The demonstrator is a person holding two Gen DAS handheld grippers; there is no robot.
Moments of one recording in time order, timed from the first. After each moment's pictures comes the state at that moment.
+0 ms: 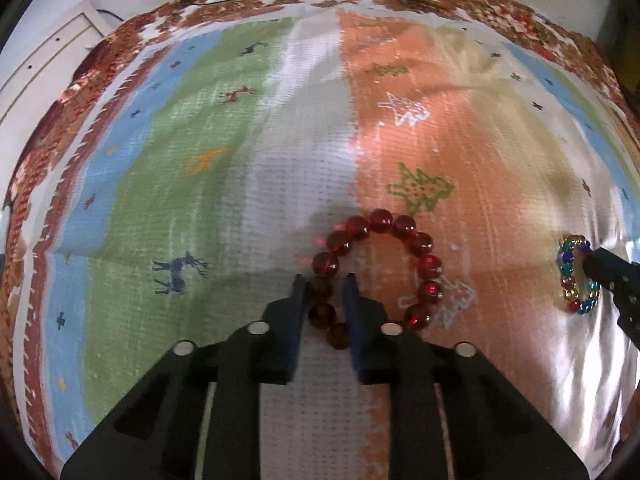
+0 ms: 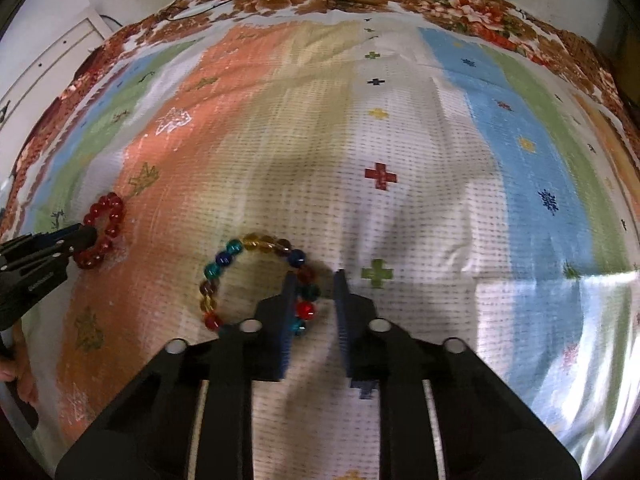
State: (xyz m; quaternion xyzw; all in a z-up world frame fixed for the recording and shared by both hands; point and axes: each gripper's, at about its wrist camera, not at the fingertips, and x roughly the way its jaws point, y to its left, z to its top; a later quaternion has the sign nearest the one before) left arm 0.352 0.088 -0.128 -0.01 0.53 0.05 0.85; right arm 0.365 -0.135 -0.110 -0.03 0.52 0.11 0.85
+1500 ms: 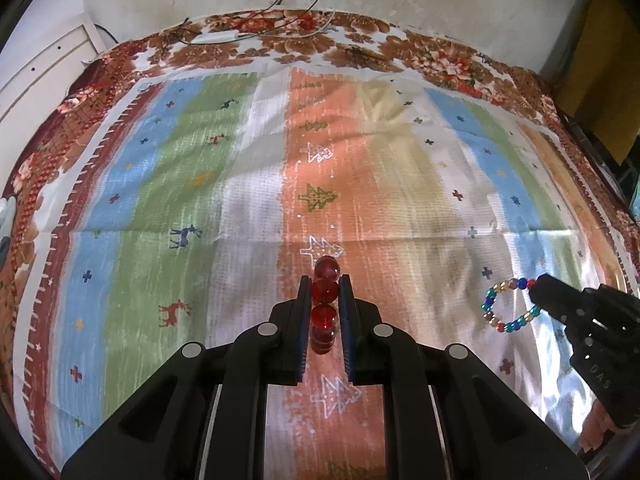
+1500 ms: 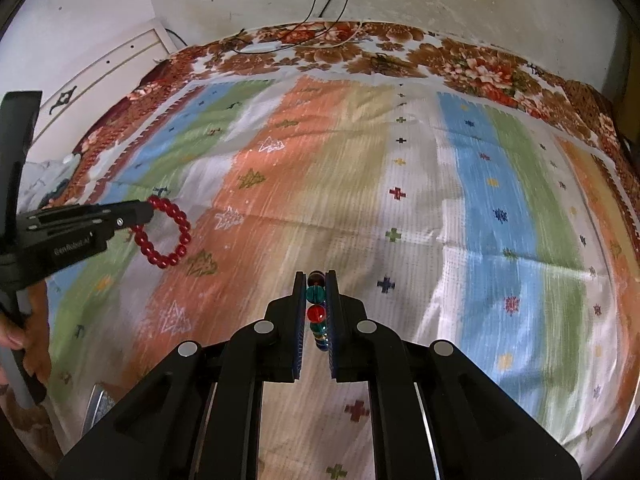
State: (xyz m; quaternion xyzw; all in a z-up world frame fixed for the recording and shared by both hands) left arm 0.262 0.054 -0.030 -0.06 0.48 -0.02 0.88; right arm 0.260 -0.143 -0.017 -0.04 0.46 0.18 0.87
